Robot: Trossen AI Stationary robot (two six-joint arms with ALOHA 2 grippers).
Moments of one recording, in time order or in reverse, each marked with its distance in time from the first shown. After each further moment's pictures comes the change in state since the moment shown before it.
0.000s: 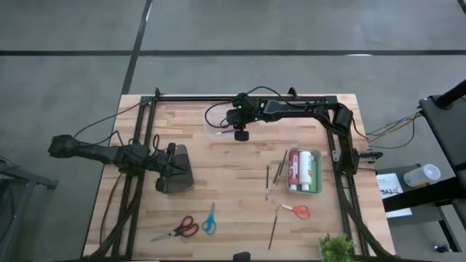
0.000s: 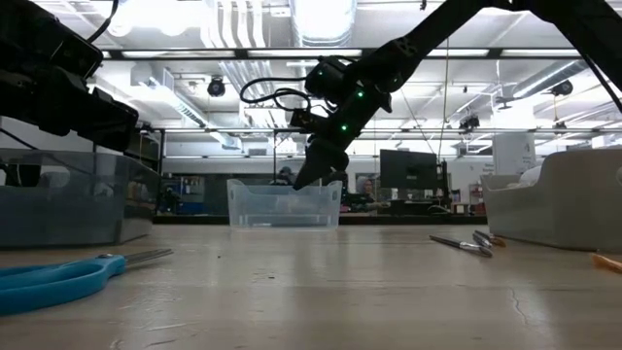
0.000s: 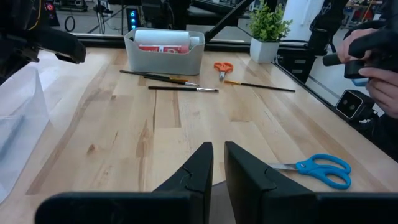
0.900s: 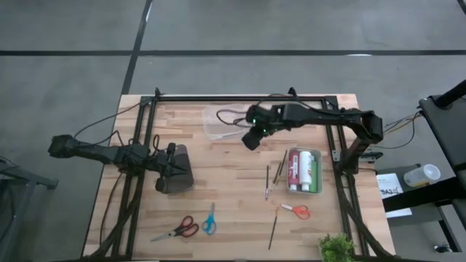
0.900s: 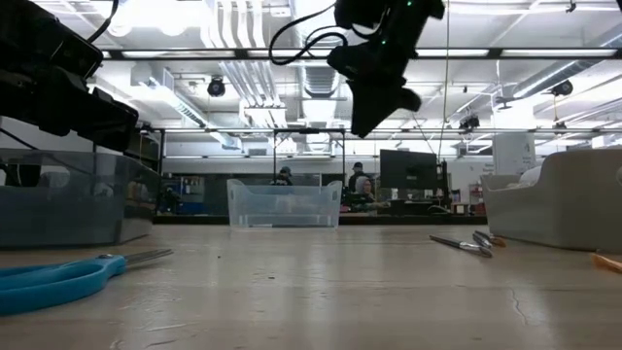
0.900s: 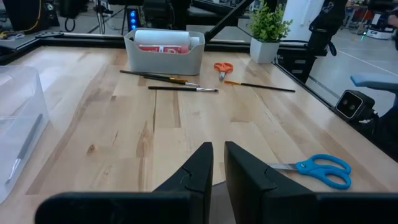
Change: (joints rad) left arm 0.000 0.000 0.000 0.000 0.000 0.000; right arm 0.199 -0.329 0.000 -0.618 0.224 1.010
